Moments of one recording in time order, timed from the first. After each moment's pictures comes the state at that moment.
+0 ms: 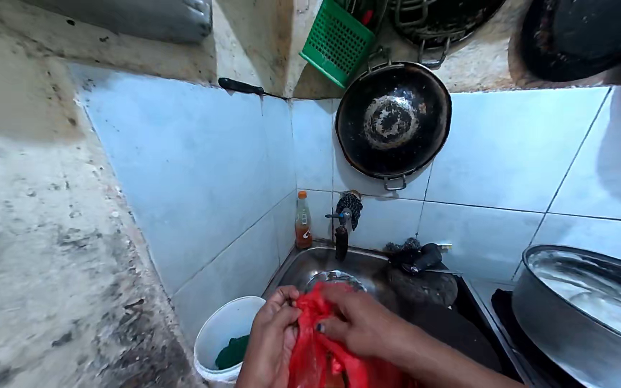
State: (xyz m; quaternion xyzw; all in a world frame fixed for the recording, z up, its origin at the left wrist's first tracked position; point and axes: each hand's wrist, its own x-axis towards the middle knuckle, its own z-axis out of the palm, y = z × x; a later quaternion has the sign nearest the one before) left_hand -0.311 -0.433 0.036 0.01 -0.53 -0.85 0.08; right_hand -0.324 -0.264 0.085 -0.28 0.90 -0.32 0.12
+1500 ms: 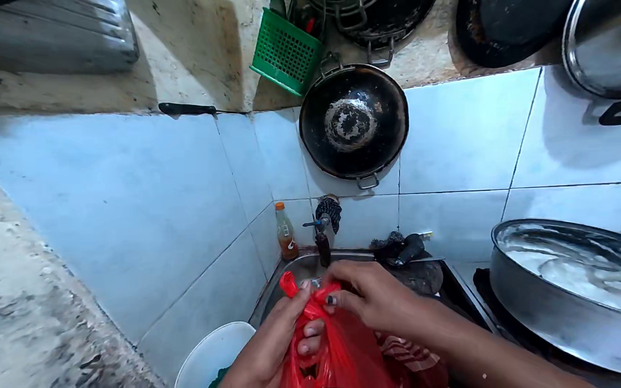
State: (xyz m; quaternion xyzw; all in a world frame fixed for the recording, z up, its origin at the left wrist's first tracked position) left_hand -0.324 -0.416 0.084 -0.09 -0.58 -0.78 -0.23; right_hand -0.326 -0.215 0.106 -0.34 0.86 -0.37 -0.09
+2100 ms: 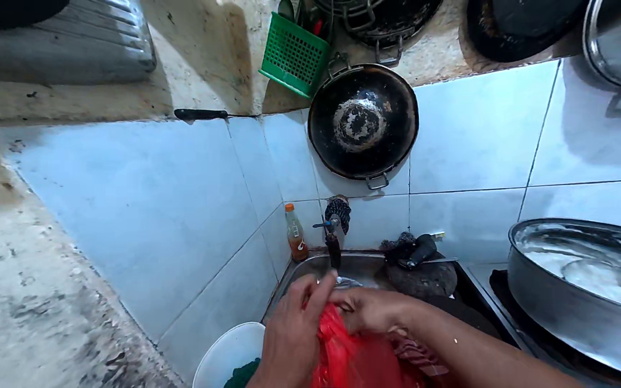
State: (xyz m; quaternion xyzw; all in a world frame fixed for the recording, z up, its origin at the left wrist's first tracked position) left_hand -0.349 -0.426 0.035 -0.34 -0.79 -0.18 0.47; right_hand -0.355 -0.234 0.076 -0.29 0.76 -0.52 0.26
